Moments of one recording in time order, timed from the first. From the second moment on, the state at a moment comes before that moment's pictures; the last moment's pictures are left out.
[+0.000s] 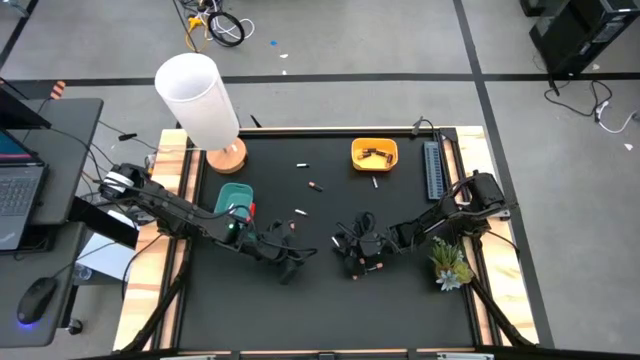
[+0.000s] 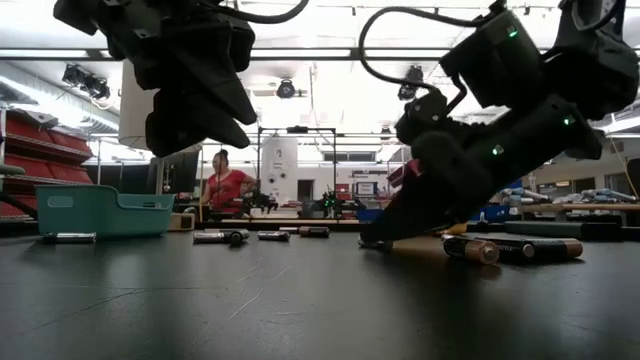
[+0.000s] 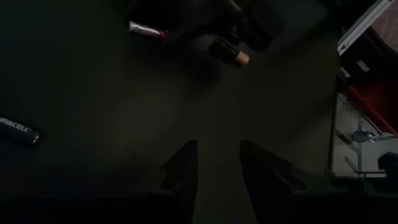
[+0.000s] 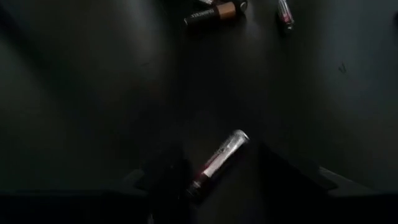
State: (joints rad) left arm -0.34 1.47 0.79 -0.03 -0.13 -0.91; right arm 0.25 1.90 0.62 0.66 0.39 0.42
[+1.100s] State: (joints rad) left arm -0.34 1.47 0.79 -0.07 -0.11 -0.93; right arm 0.11 1.88 0.65 0.64 0.11 0.22
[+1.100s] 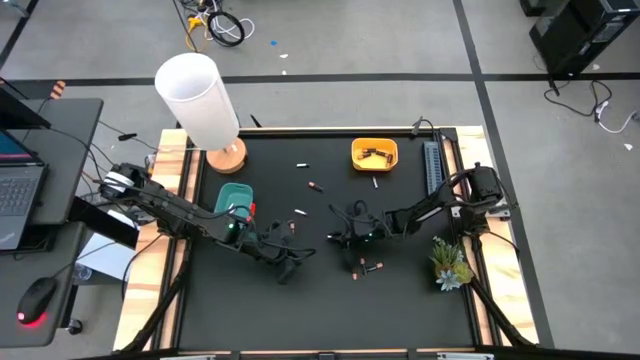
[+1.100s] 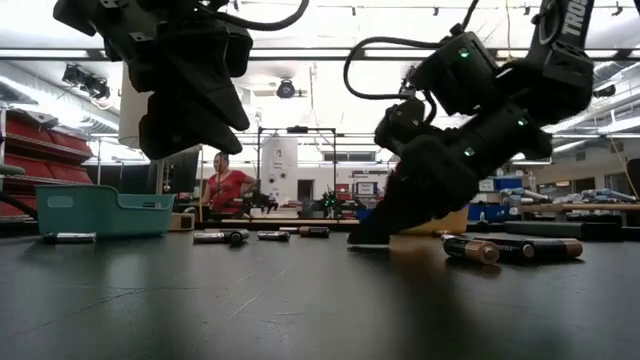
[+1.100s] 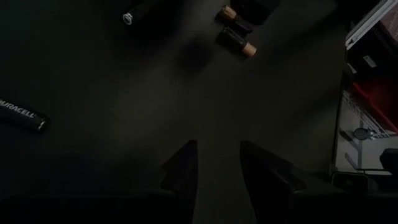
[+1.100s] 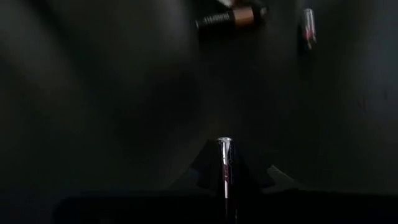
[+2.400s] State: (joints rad) left arm -0.21 1.47 0.80 0.64 -0.53 -0.60; right arm -0.08 1.37 0.97 0.31 -0.08 0.42
